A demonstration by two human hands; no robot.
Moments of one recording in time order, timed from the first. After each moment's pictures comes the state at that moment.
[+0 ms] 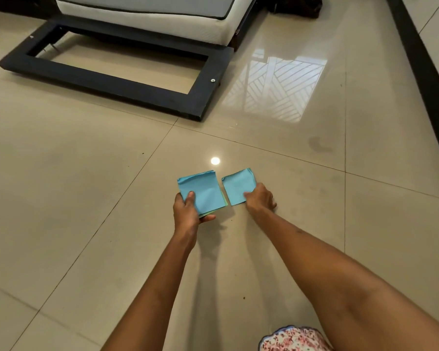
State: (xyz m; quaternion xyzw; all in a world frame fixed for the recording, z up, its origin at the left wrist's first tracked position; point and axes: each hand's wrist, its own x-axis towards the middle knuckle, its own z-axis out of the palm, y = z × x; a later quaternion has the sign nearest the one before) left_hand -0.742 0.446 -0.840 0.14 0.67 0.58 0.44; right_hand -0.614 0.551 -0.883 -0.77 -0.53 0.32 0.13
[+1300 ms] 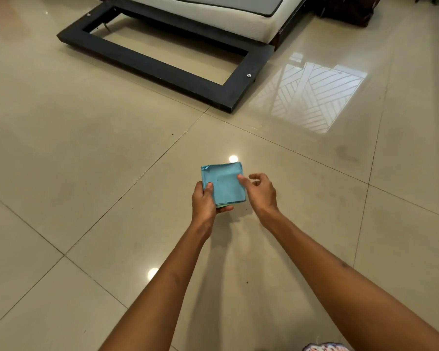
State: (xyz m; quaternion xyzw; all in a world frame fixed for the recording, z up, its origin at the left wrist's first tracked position) left_hand -0.731 0.418 -0.837 0.13 0.64 0.62 0.43; right_hand -0.633 0.493 -0.834 -0.62 -0.58 0.47 0.24
